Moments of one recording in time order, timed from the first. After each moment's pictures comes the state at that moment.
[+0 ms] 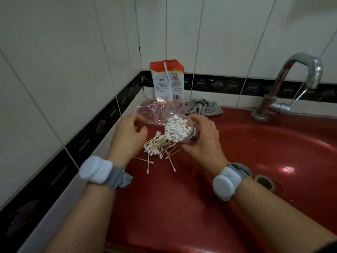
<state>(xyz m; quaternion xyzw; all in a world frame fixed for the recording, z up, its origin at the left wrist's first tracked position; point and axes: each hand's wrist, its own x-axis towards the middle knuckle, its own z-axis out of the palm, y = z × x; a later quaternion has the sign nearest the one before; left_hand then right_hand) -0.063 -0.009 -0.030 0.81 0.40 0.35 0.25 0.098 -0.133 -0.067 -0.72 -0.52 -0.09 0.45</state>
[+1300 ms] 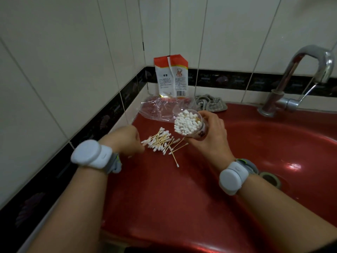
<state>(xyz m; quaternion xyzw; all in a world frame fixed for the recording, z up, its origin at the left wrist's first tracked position) -0.083 0.002 -0.010 0.88 0.43 -0.07 0.19 0.103 -0.138 -0.070 -0.74 -0.48 -0.06 0.47</state>
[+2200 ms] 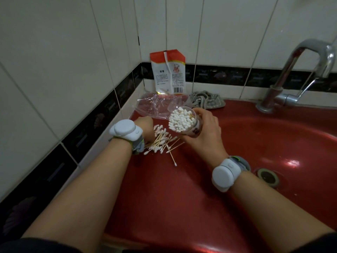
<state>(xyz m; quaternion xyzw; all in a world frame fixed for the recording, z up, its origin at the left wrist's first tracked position) -0.013 0.024 -0.033 0.90 0.41 -0.09 0.11 0.101 -0.126 -0.076 -0.75 -0.47 -0.06 0.47</state>
